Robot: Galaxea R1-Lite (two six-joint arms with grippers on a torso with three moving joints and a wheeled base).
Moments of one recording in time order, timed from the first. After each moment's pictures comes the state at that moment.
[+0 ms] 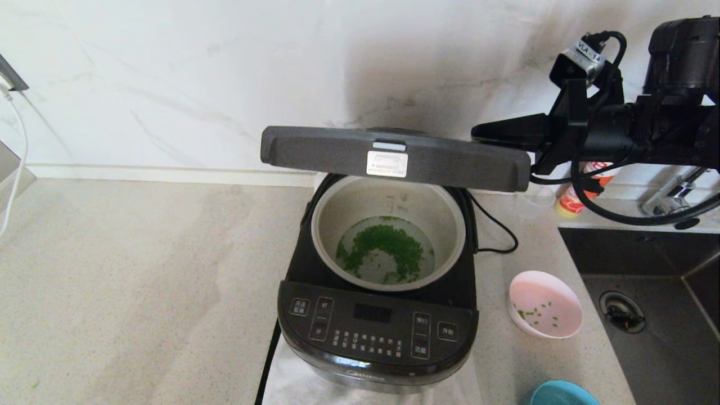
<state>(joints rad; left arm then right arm) -0.02 0.00 0.00 -0.01 0.01 0.01 0.21 1.73 -1.47 -0.16 1.00 0.69</state>
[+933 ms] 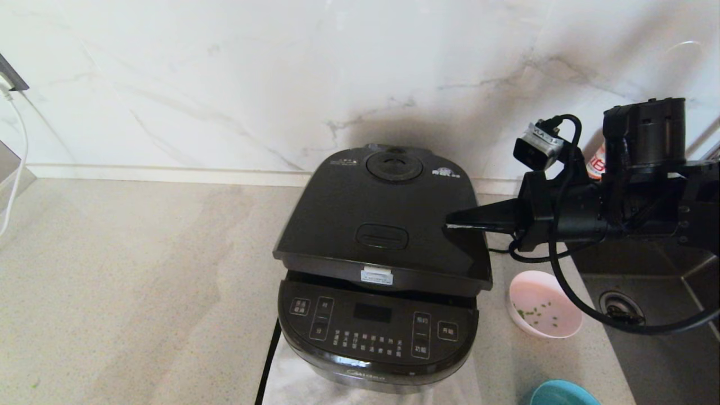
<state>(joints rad) -0.02 0.00 0.00 -0.01 0.01 0.01 0.34 1.66 -1.16 -0.16 0.91 0.62</state>
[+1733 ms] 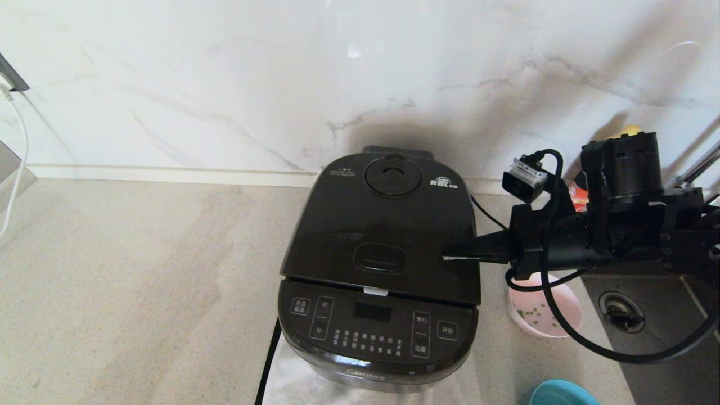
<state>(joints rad) -0.02 0.04 -0.09 0.01 0.02 0.07 0.35 1.68 -1.07 -0.17 0.91 0.62</state>
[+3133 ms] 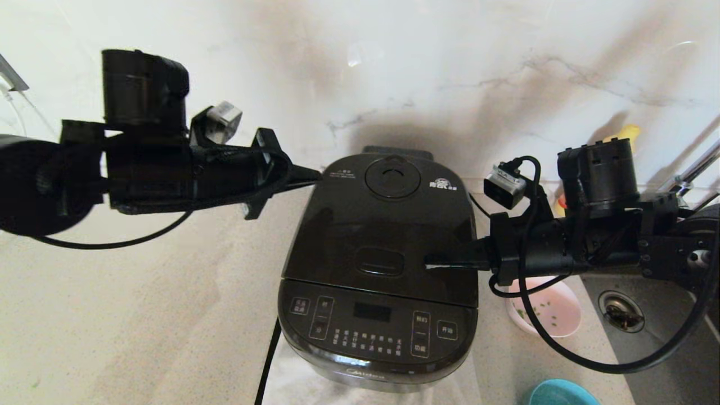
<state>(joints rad) -0.37 1.68 -1.28 -0.08 -0.45 -0.82 0.40 1.72 -1.07 -0.17 0.85 0.62</state>
